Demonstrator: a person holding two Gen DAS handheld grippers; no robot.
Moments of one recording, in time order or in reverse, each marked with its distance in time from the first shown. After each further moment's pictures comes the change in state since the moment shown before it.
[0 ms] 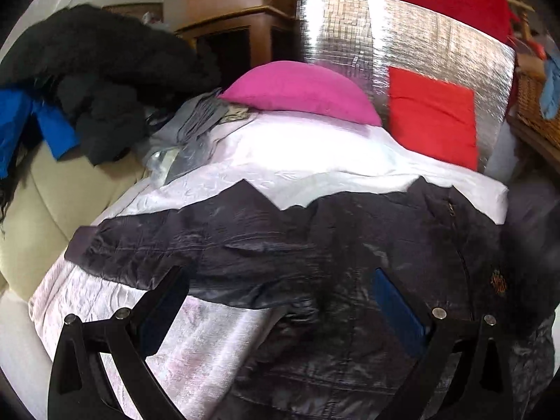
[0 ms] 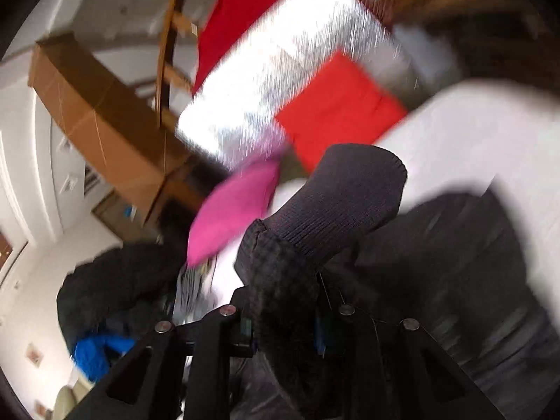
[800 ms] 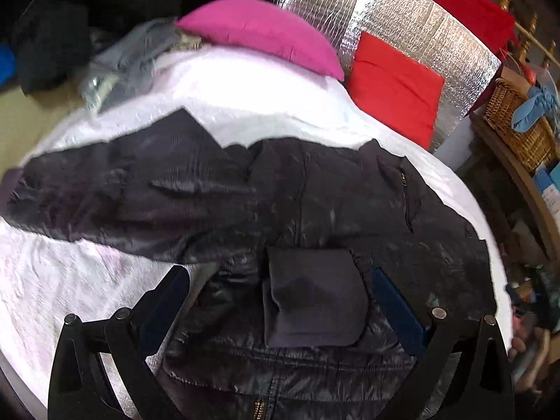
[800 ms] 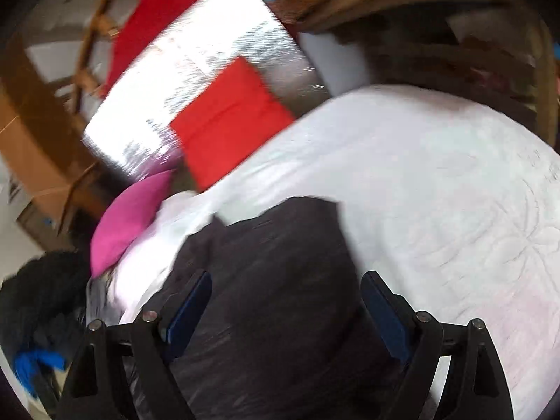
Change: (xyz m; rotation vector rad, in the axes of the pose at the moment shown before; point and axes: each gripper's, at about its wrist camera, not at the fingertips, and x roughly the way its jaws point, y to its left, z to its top) left arm 0.040 0.001 -0.012 -0.105 0.260 -0.332; right arm -0.035 -0.128 0.056 0.055 -0.043 -0.394
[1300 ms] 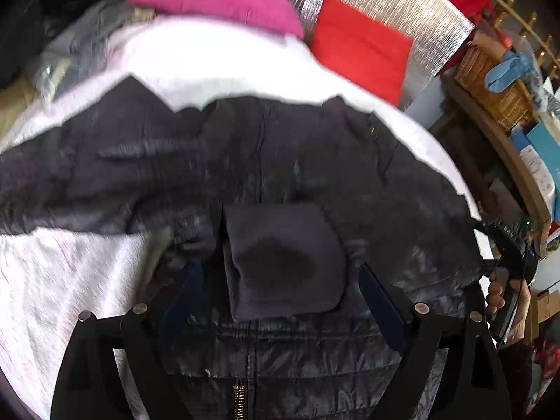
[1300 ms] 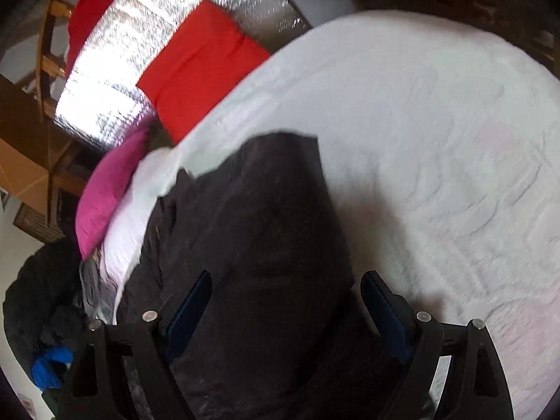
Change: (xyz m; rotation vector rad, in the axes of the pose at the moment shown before) left arm 0.027 -0.015 -0.017 0.096 0.158 -0.108; right arm 0.042 -0.036 -0.025 0.048 0.257 0.008
